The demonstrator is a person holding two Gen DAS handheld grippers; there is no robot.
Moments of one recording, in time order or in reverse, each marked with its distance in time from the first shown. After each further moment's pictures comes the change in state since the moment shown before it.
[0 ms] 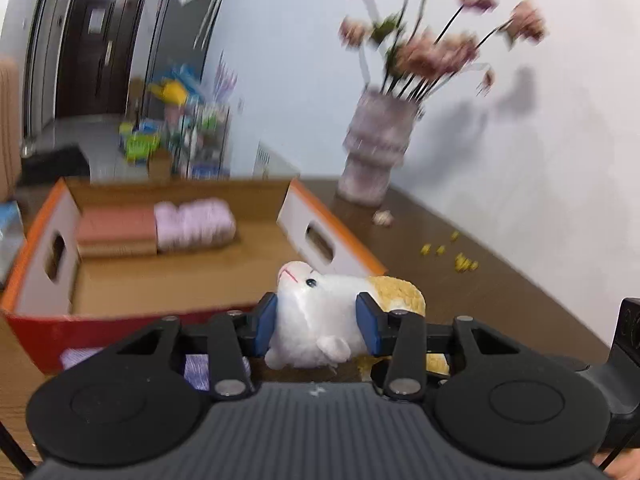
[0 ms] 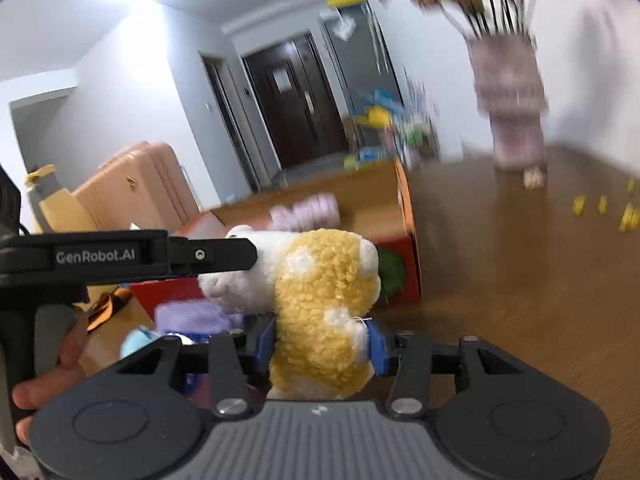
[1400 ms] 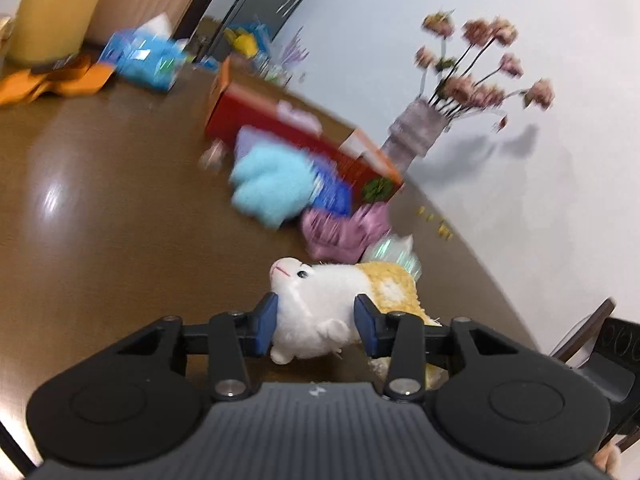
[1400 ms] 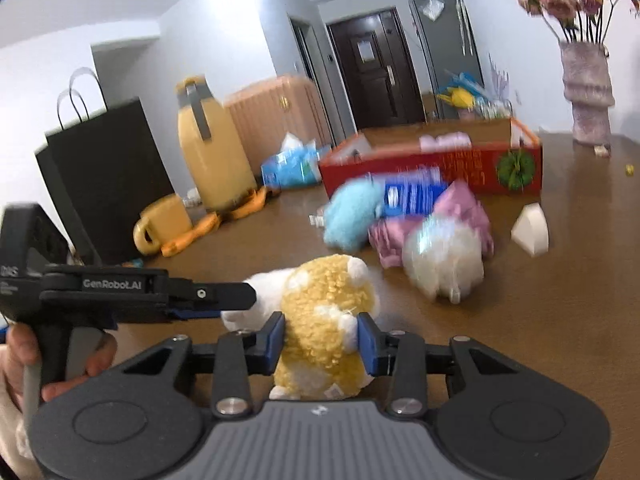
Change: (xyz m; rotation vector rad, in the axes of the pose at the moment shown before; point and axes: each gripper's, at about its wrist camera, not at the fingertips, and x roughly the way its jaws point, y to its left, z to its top) left arm -0.195 0.065 -0.153 -0.378 0.021 -0.039; right arm -0.117 0.124 -0.098 -0.094 0.092 0.205
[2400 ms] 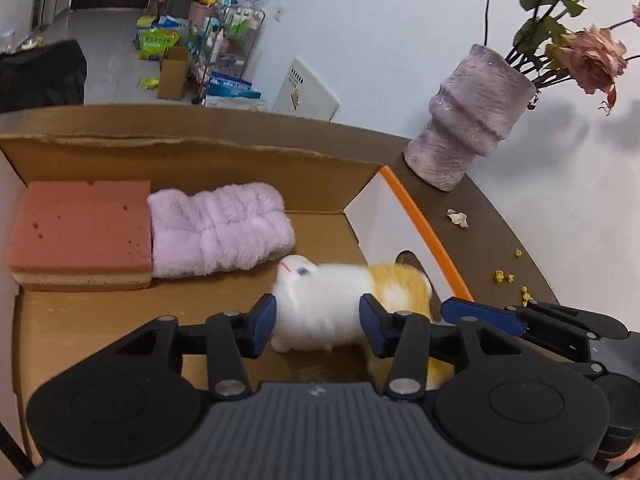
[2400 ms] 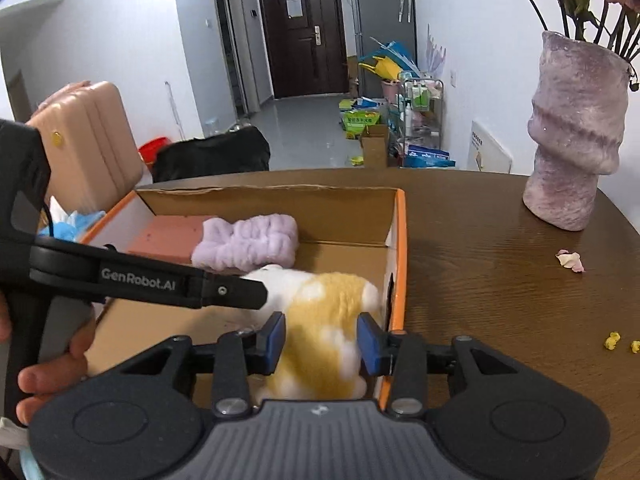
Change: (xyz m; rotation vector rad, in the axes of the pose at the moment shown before) left arm 0.365 -0.030 0.228 0.151 0.261 0.078; right arm 0.219 -0.232 0.205 -0.003 0.205 -0.266
